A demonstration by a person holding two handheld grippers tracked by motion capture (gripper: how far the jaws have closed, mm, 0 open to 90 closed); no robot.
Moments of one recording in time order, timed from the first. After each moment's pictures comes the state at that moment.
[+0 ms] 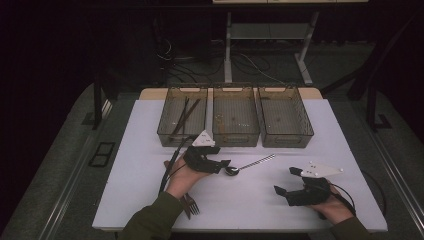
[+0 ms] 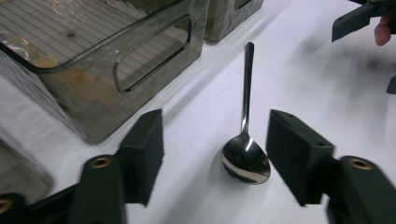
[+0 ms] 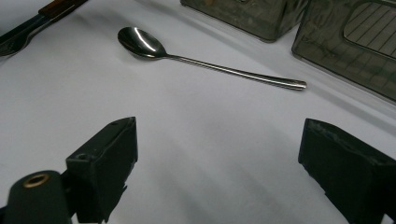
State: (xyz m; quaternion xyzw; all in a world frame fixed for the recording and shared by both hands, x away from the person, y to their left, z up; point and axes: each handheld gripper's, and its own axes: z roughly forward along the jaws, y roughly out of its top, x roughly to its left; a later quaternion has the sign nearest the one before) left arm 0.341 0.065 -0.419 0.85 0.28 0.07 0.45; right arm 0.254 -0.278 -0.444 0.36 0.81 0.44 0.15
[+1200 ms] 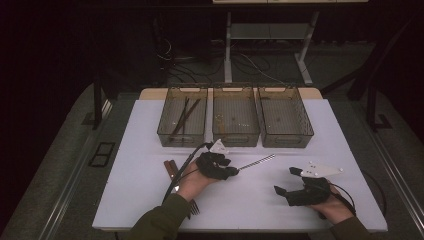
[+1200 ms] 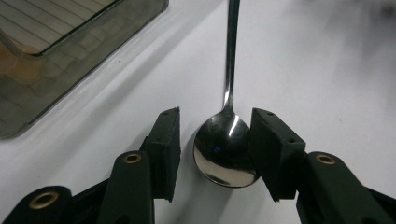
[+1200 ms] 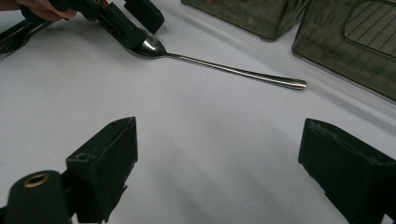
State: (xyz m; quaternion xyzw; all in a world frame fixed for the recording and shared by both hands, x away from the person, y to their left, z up) left arm 0.342 0.035 -0.447 0.89 0.24 0.04 0.39; right arm 0.254 -0.278 -0.444 0.36 0.81 0.44 0.15
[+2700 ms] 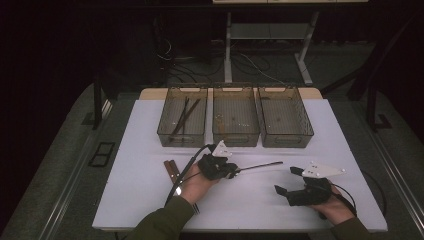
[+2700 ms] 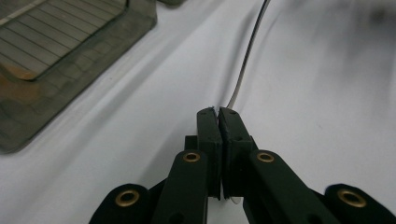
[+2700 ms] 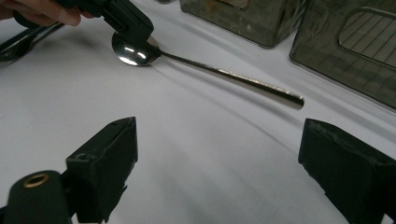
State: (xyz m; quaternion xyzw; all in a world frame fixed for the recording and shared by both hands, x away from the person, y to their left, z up) left arm 0.330 0.033 -0.434 0.88 0.24 0.07 0.40; right arm 0.252 -0.279 -0.440 0.36 0.80 0.45 0.15
